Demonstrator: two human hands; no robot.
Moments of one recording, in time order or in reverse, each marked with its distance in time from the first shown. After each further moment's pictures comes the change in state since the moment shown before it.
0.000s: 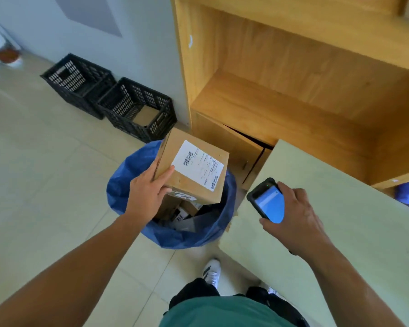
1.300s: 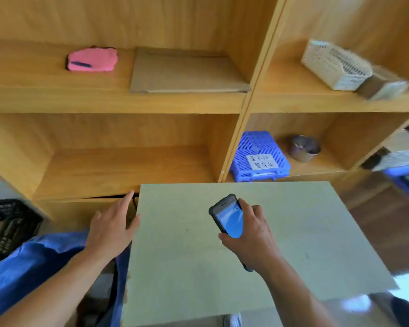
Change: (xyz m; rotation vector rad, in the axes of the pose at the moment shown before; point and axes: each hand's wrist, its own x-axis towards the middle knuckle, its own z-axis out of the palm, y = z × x) left_hand 0.088 0.265 0.014 -0.053 -0.232 0.385; right_hand -0.123 0.139 -0.085 0.330 0.439 0.430
